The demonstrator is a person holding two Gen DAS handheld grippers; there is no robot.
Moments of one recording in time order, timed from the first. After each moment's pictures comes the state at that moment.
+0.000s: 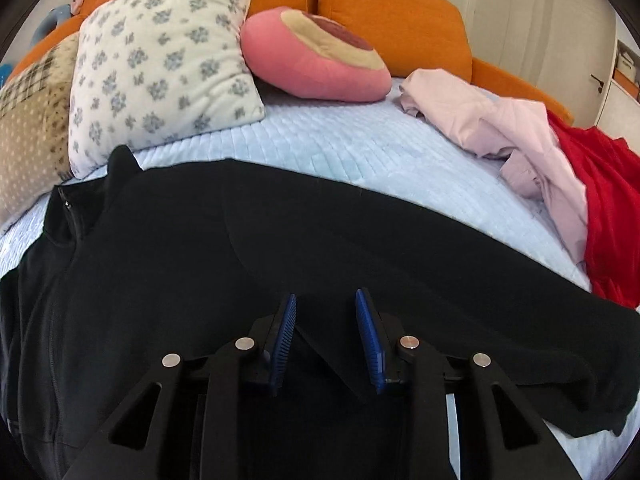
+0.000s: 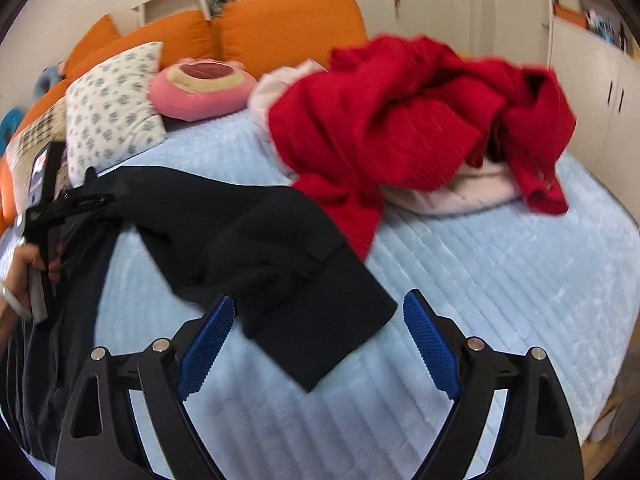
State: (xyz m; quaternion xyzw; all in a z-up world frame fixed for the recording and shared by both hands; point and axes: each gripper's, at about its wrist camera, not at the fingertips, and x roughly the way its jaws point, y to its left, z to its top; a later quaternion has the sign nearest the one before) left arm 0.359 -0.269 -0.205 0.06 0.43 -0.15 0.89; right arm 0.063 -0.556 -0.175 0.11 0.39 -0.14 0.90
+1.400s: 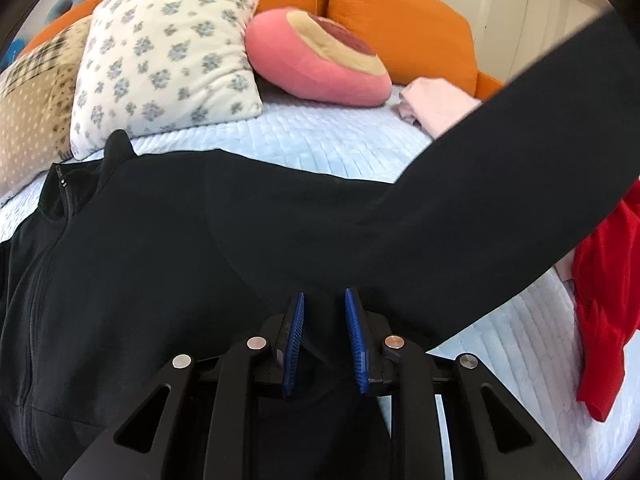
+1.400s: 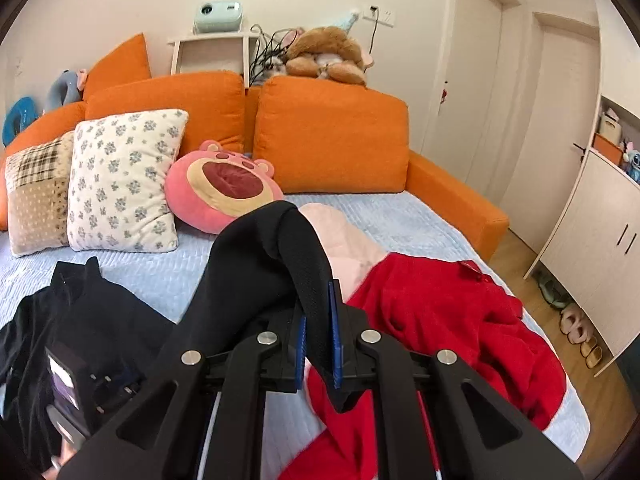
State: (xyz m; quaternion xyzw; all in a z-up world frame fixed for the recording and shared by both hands) left arm 0.349 -0.287 -0.206 0.01 0.43 -0.14 0.89; right arm 0.285 -0.525 0.039 -0.02 0.32 -0.12 0.94
